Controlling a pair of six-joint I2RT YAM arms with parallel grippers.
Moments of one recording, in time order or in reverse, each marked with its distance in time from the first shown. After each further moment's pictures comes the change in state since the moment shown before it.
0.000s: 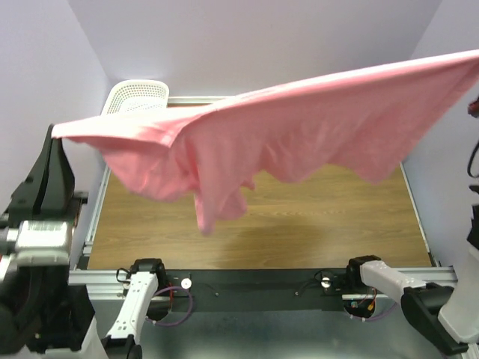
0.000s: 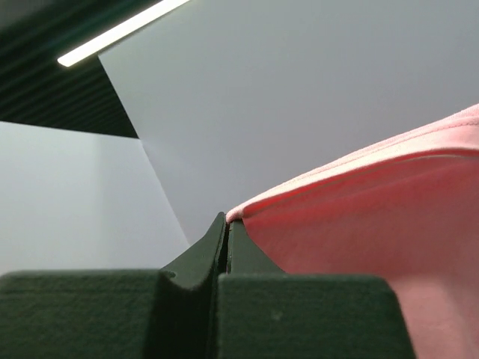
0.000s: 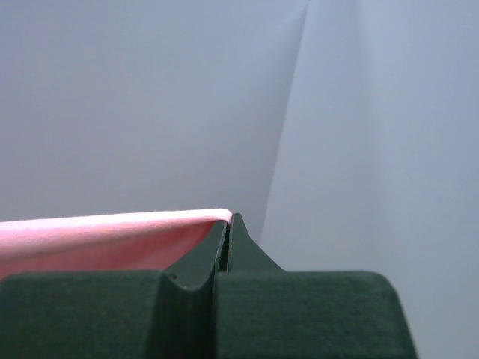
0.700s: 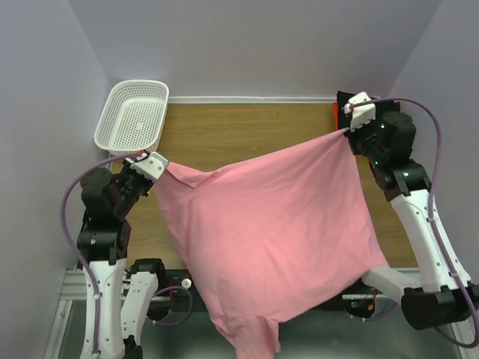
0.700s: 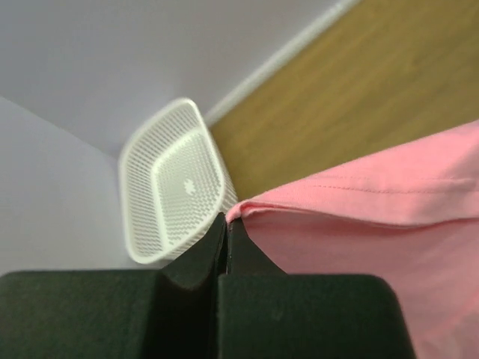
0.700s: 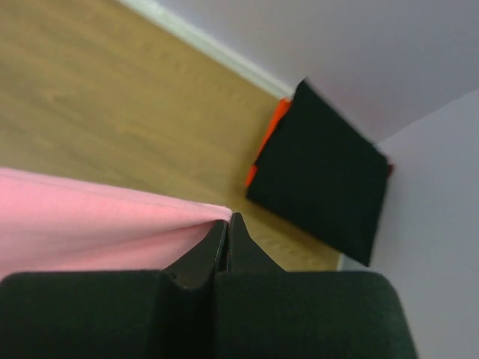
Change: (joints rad) left arm 0.001 -0.059 -0.674 -0.298 0.141 0.260; right arm -0.002 -0.071 -0.903 0.059 -0.307 -0.093
